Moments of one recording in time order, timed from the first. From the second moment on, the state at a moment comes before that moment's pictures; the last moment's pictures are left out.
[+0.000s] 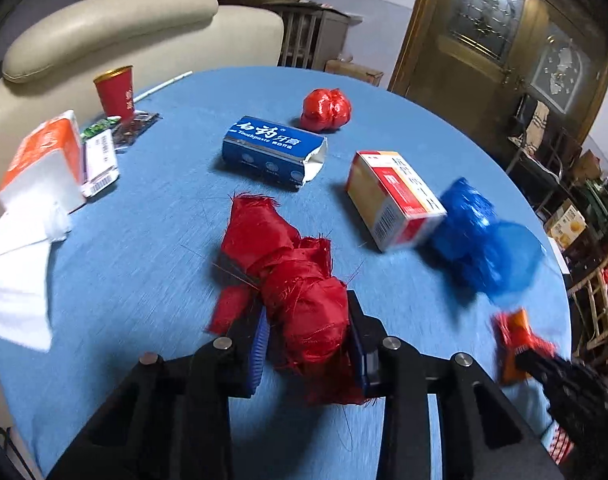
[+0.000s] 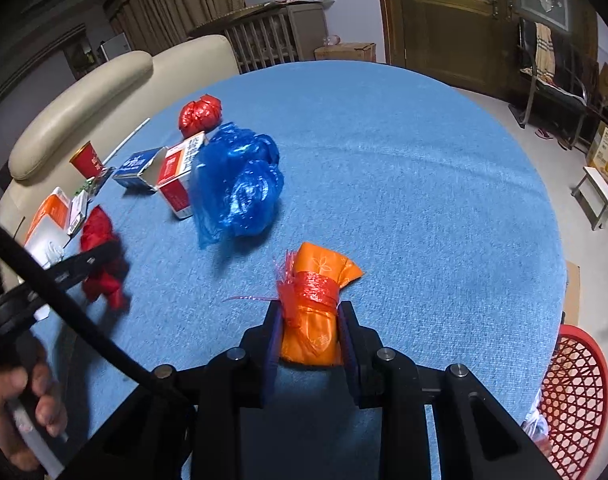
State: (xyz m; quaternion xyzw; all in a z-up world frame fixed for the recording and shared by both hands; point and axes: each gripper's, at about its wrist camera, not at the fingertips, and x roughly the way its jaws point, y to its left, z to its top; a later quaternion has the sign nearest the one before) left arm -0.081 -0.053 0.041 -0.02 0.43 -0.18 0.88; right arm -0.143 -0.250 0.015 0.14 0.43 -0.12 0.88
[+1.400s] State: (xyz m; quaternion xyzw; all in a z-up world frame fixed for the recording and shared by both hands) left arm -0.156 -0.071 0.058 0.03 0.42 -0.21 0.88; right arm -0.189 -0.242 0.030 0.15 0.41 -0.09 0.89
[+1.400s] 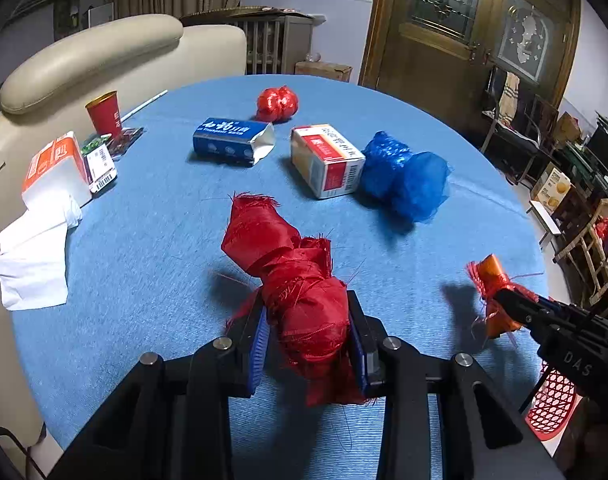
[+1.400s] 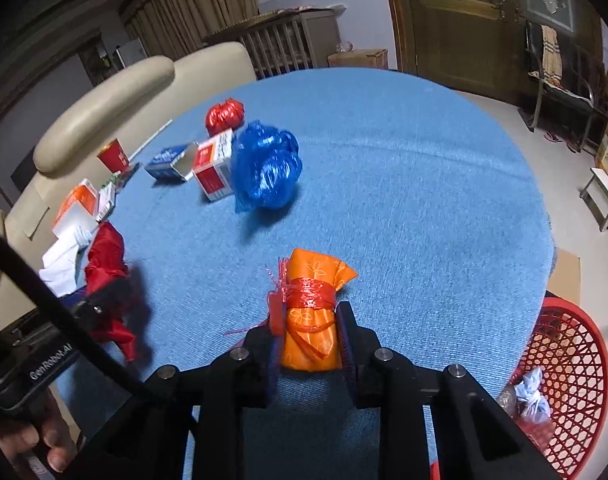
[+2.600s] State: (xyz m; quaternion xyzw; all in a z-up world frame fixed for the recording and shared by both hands) left arm -0.230 -0.181 0.079 0.13 0.39 -0.32 0.86; right arm -0.318 -0.329 0.079 0.21 0.33 -0.17 0.91
